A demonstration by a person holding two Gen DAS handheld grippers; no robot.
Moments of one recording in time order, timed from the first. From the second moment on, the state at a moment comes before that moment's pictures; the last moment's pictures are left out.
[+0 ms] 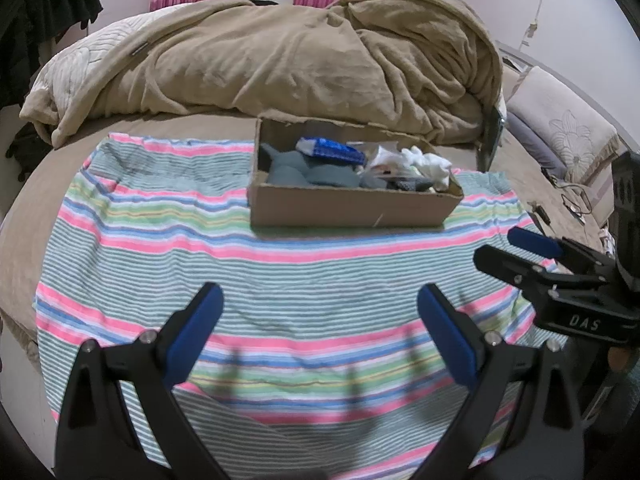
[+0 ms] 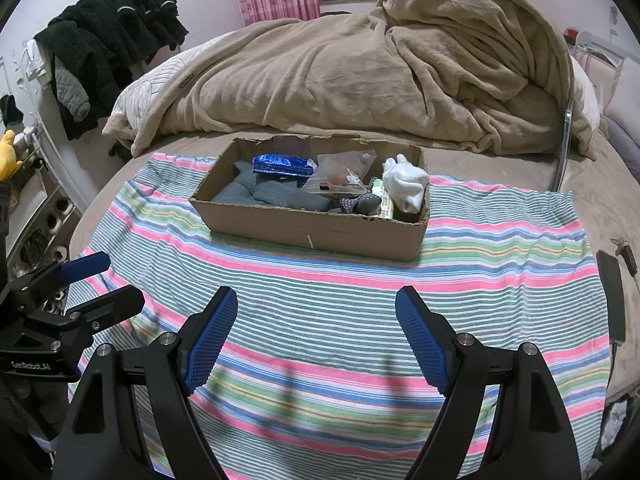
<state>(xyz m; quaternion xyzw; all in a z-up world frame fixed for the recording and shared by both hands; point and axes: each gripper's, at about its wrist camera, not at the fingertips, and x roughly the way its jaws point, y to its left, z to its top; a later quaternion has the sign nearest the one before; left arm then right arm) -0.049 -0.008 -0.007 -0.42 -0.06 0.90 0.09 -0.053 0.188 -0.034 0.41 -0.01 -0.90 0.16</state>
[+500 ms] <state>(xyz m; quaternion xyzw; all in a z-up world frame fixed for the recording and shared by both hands) -0.048 -0.008 -0.007 -0.41 -0.06 0.90 0.09 -0.054 0.188 -0.033 0.41 -0.01 -0.90 0.16</state>
